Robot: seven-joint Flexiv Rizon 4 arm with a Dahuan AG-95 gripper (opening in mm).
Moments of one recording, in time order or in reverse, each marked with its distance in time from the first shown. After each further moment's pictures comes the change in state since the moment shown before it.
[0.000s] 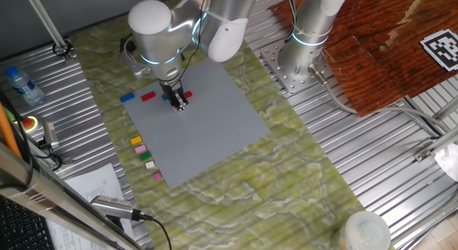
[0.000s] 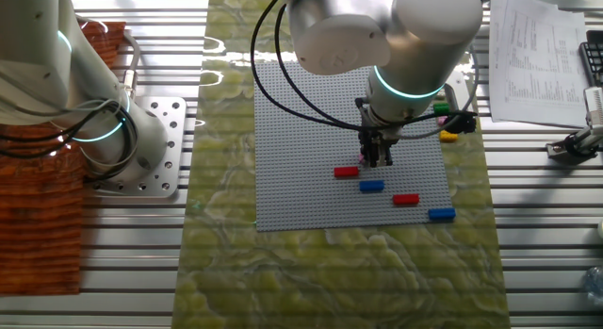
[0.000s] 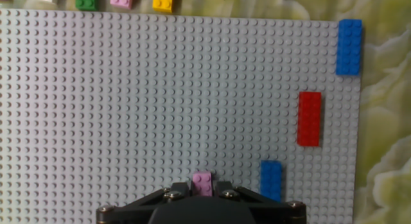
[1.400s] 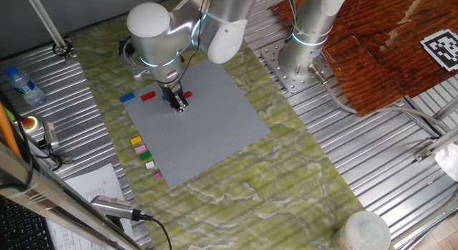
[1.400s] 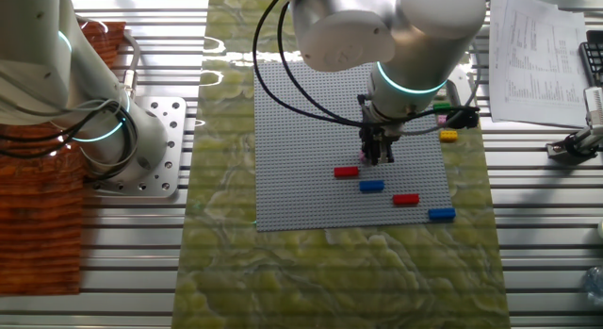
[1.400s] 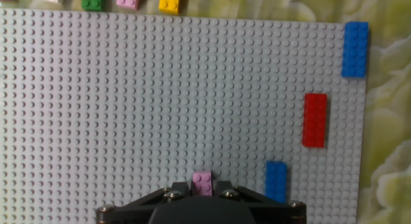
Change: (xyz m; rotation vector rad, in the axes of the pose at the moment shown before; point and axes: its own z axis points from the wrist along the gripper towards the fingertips) arm 0.001 0.003 0.000 0.008 0.012 -0.009
